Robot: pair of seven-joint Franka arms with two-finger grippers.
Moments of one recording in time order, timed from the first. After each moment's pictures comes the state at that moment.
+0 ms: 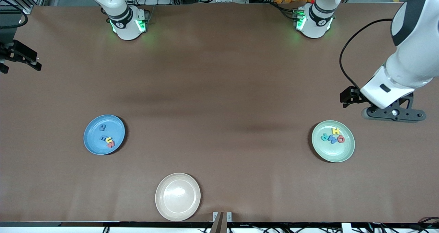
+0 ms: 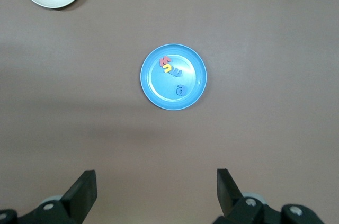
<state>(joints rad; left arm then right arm) 0.34 0.26 -0.64 -1.41 0.25 1.62 -0.19 0.07 -0.03 -0.13 -1.51 0.01 1.50 -0.13</state>
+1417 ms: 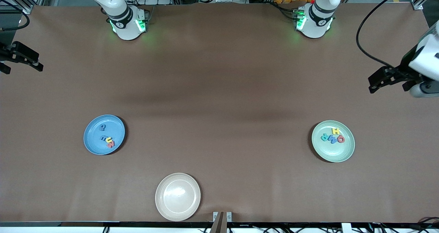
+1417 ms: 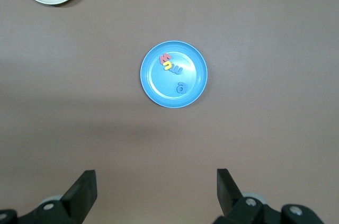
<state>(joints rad) -0.05 0.07 -0.05 -1.45 0.04 1.61 -0.14 0.07 -0.03 -0.13 -1.51 0.01 1.50 -0.13</state>
